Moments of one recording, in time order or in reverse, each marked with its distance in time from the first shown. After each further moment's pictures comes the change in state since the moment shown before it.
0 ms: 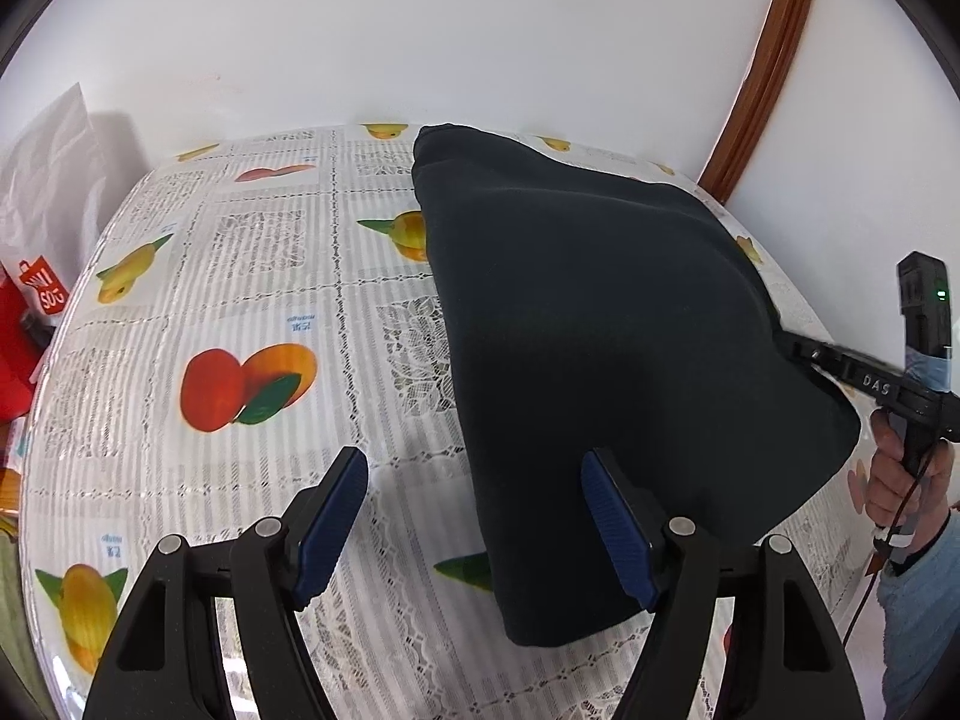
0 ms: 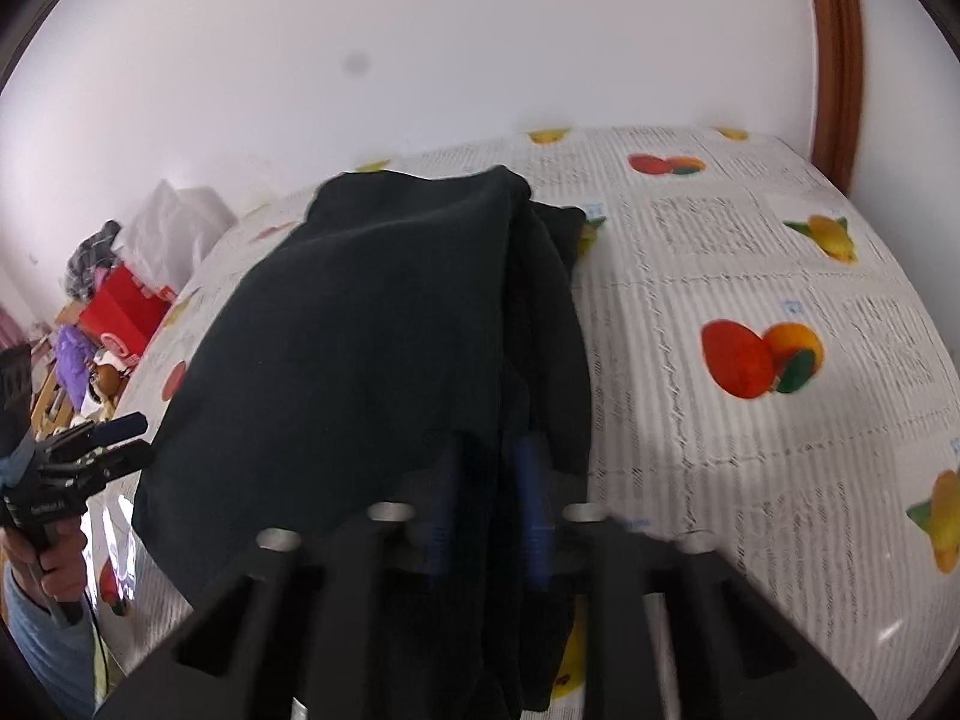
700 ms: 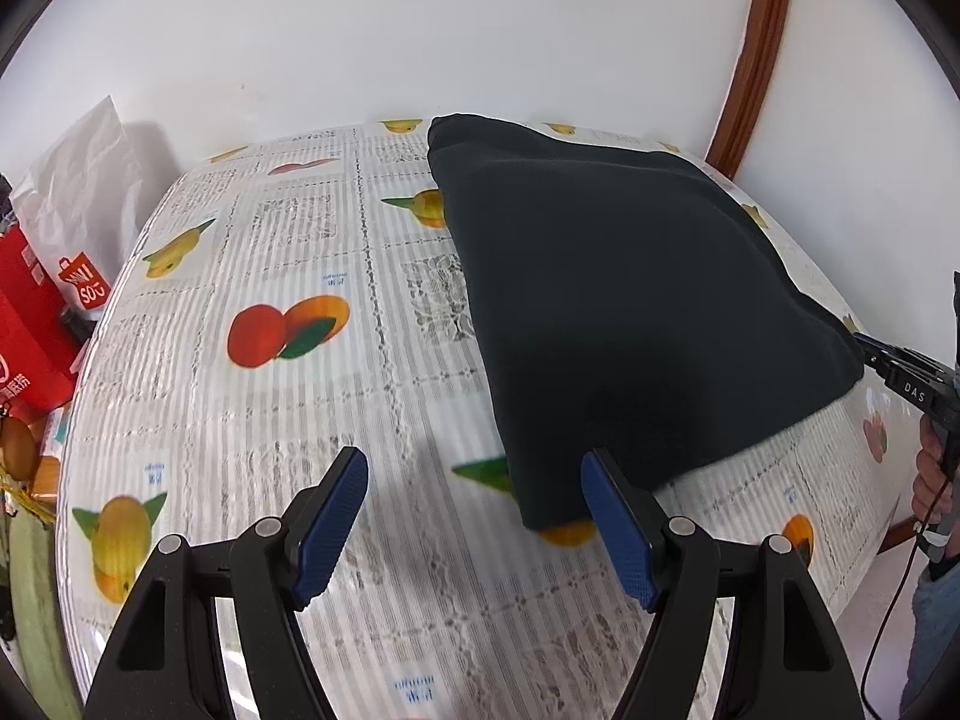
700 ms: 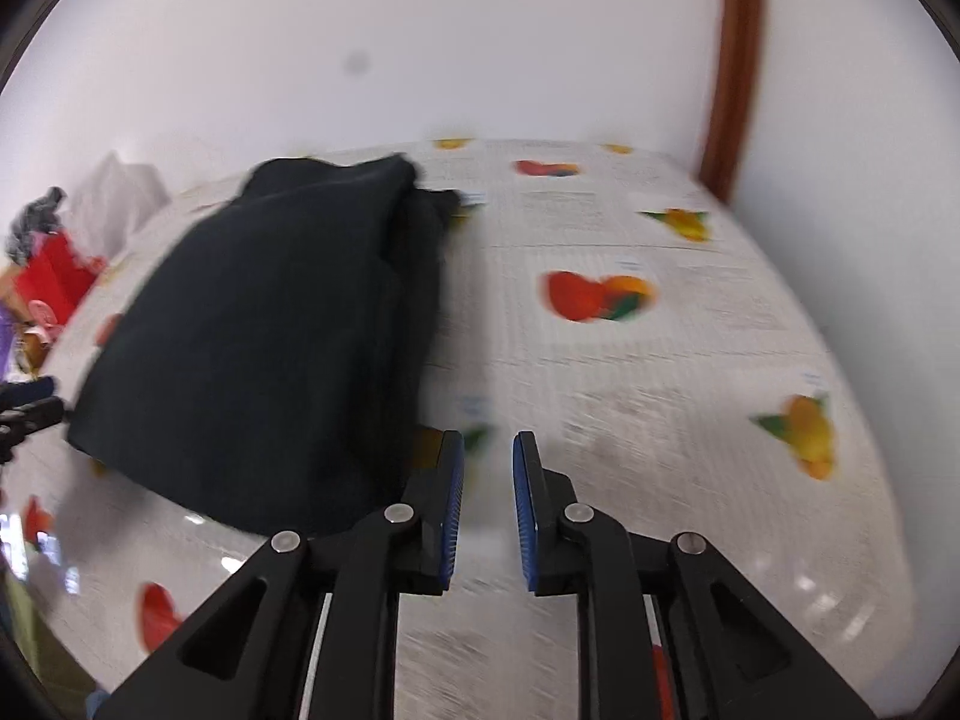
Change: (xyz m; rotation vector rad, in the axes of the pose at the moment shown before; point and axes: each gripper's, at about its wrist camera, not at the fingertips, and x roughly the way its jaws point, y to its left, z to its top) left arm -0.030 -0.011 -0.038 0.048 0.000 0.081; right arm -0.064 -0.023 -0.061 0.017 0.000 -0.311
